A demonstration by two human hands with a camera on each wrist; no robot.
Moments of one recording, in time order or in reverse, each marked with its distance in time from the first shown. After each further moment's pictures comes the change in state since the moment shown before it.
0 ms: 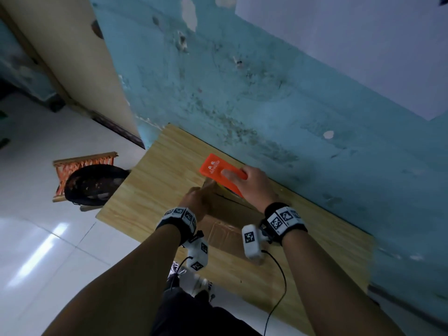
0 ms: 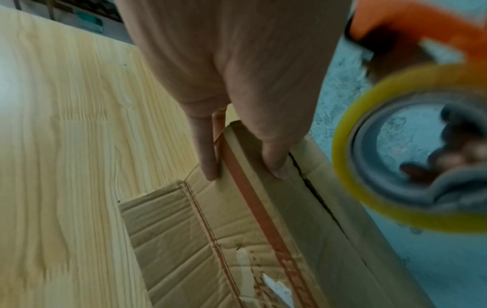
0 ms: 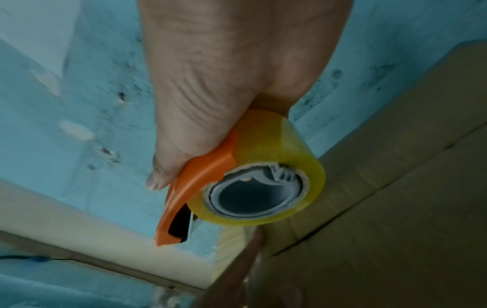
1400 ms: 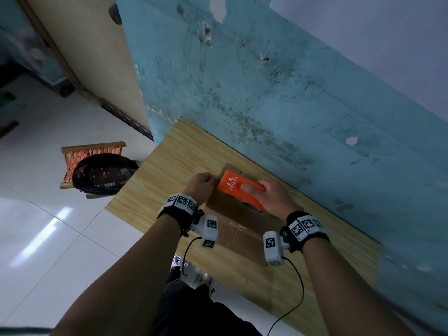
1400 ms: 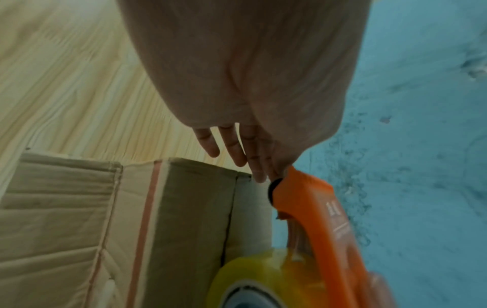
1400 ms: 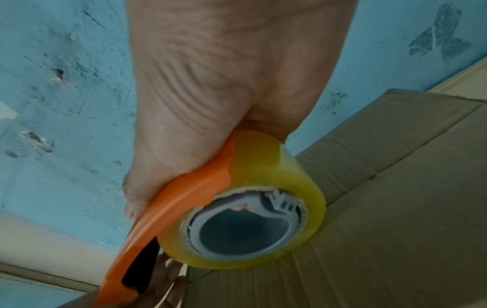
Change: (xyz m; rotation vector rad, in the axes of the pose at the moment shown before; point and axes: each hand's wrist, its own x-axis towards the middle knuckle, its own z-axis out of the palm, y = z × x) left_hand -0.001 0.023 -0.051 -0.626 0.030 -0.227; right_hand -0.001 0.034 0.000 -0.076 -0.194 0.074
